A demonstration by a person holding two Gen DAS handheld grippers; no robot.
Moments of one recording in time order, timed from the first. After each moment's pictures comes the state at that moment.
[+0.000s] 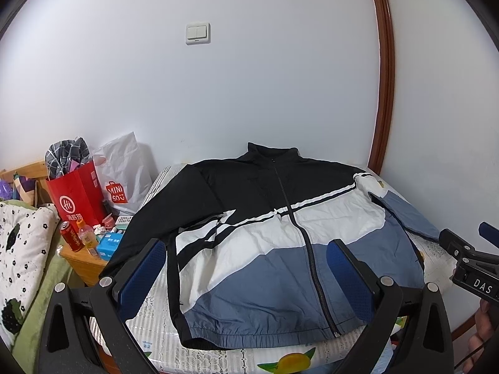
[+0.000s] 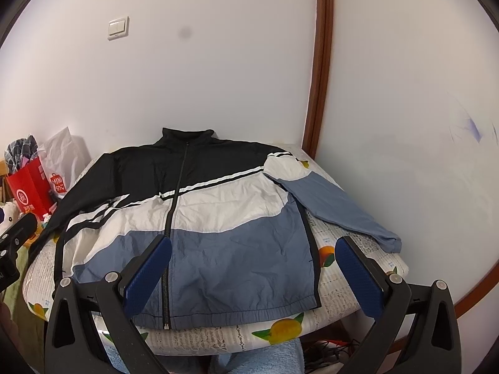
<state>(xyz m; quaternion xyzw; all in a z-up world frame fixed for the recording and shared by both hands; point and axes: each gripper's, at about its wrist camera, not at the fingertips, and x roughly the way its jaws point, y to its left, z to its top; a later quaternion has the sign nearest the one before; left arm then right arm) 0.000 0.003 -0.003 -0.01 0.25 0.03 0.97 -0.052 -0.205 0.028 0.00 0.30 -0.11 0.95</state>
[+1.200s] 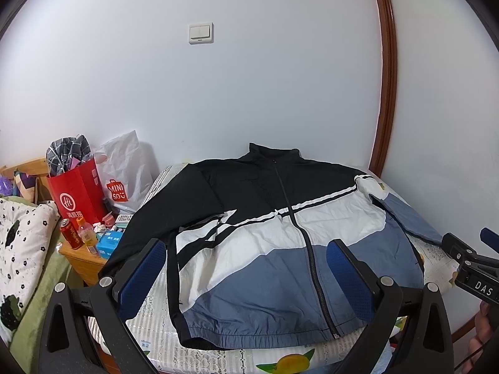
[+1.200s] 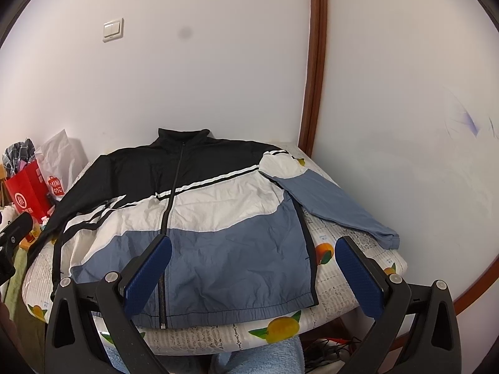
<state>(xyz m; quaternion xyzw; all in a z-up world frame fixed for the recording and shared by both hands) 0.001 0.007 0.000 -0.01 0.25 0.03 0.97 -0.056 -0.208 0.025 0.00 0.30 -0.12 0.95</state>
